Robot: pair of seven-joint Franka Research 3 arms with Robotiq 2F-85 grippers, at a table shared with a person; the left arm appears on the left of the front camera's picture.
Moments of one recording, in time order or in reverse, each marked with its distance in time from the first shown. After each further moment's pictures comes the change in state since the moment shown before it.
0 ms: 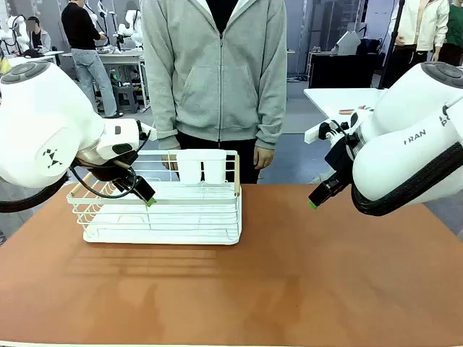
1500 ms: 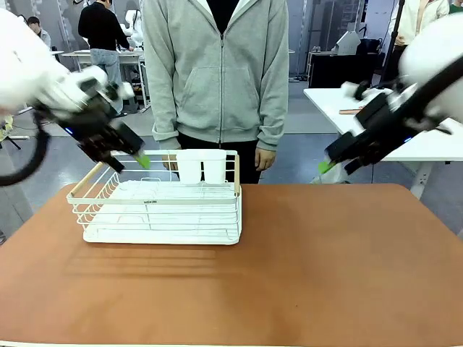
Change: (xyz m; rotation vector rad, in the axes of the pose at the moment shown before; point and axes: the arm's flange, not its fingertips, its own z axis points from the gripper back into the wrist) left arm 0.027 0.065 0.074 -0.452 0.029 0.304; right arm 0.008 -0.057 0.081 0.414 -0.049 -0.325
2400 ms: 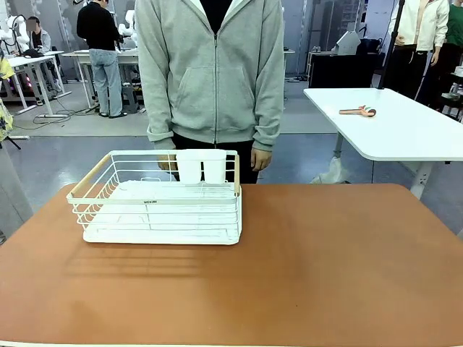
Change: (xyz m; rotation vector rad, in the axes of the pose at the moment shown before) left arm -0.106 0.273 0.161 -0.835 -0.234 0.695; right arm -0.132 -0.205 0.142 0.681 -0.398 -0.628
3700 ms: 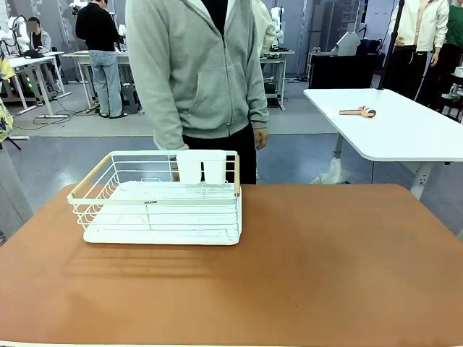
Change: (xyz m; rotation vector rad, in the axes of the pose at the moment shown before) left arm 0.024 -0.012 0.004 0.054 -0.047 0.041; right arm 0.002 -0.022 0.003 -0.024 -0.012 -0.038
